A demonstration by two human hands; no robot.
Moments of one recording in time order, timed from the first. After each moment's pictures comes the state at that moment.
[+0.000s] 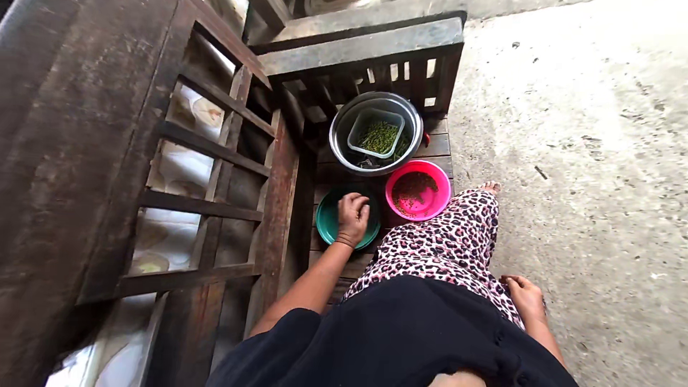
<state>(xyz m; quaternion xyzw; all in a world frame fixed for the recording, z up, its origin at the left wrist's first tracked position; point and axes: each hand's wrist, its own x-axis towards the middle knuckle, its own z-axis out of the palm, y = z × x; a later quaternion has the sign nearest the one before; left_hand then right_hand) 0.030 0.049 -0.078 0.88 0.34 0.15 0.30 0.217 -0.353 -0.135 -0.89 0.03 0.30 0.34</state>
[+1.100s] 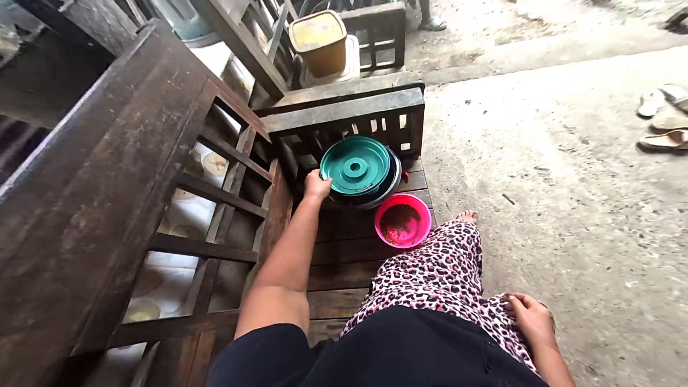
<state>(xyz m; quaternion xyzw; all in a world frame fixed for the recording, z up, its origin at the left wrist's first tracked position) 0.126 0.199 0.015 0.78 0.48 0.11 0.38 0.215 -0.366 -0.106 -0.89 0.03 0.20 0.42</state>
